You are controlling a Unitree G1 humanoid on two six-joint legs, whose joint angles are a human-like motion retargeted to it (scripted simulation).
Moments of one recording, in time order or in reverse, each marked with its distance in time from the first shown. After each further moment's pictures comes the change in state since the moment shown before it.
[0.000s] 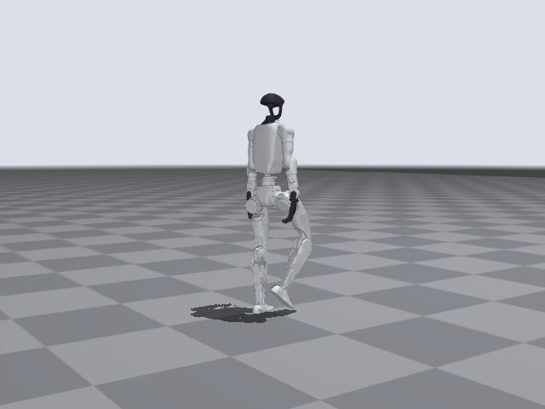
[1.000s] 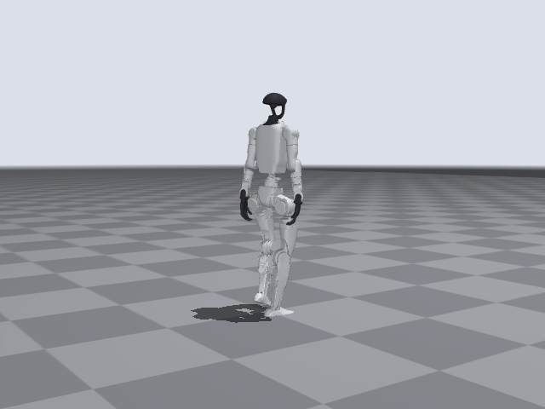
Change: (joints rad) left arm 0.218 -0.064 0.111 0.074 0.043 -0.014 -0.020; right arm 0.026 0.014 0.066 0.016 -0.100 0.014 -0.019; waist 0.113 -0.136 -0.076; left_leg -0.214 -0.101 0.143 0.562 0.104 0.026; right_leg 0.564 -0.043 0.004 -0.986 -0.252 -0.101
